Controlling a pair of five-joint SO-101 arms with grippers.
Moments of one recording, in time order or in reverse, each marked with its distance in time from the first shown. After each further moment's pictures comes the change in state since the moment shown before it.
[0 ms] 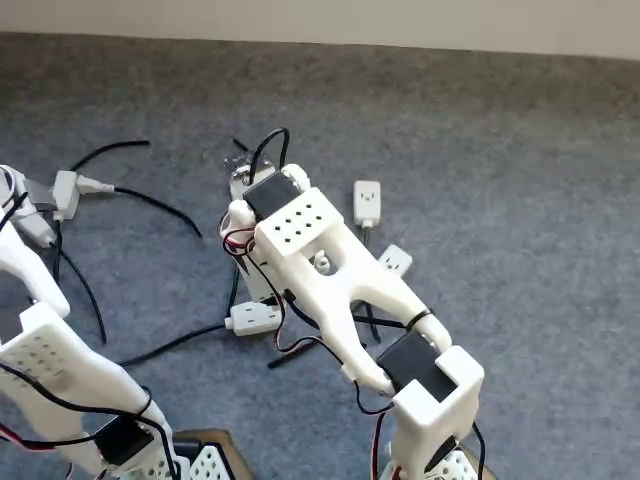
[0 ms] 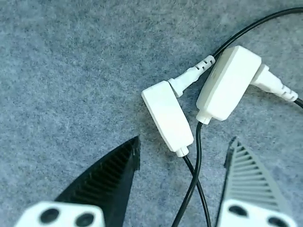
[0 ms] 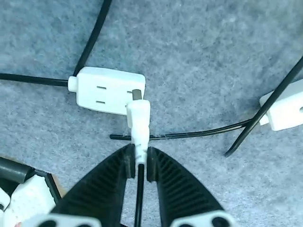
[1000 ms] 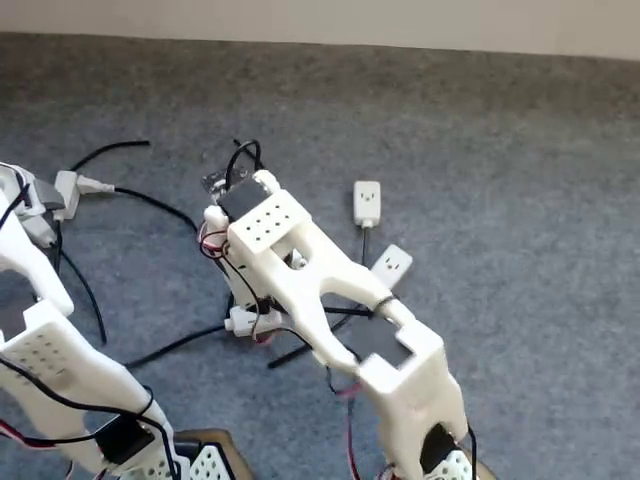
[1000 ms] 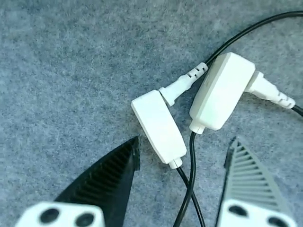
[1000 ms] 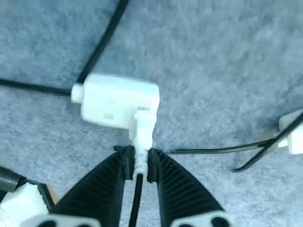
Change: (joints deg) left arm 1.1 0.2 3.8 -5.3 0.0; right arm -2.2 16.4 -9.1 0.4 2.3
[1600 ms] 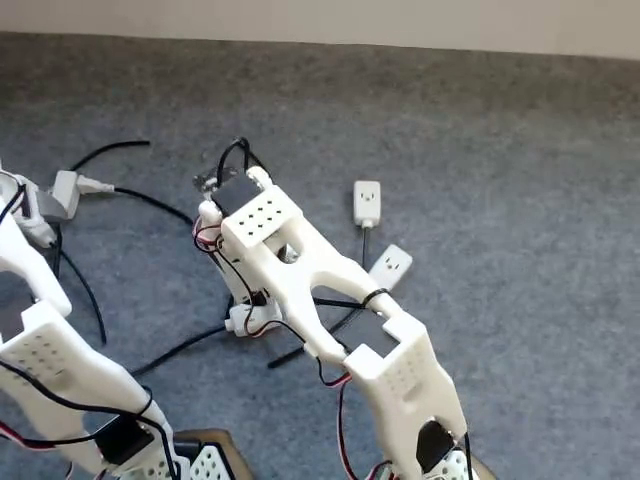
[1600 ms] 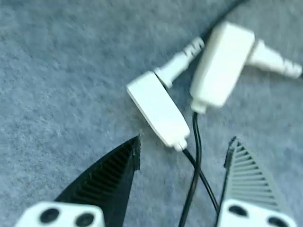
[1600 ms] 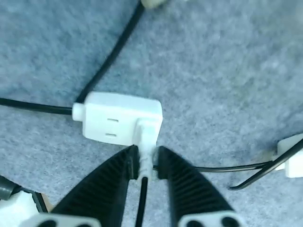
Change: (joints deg) left arm -0.4 0.0 -0.4 4.7 -8.0; right arm 0.0 -0.7 -5.5 0.2 3.6
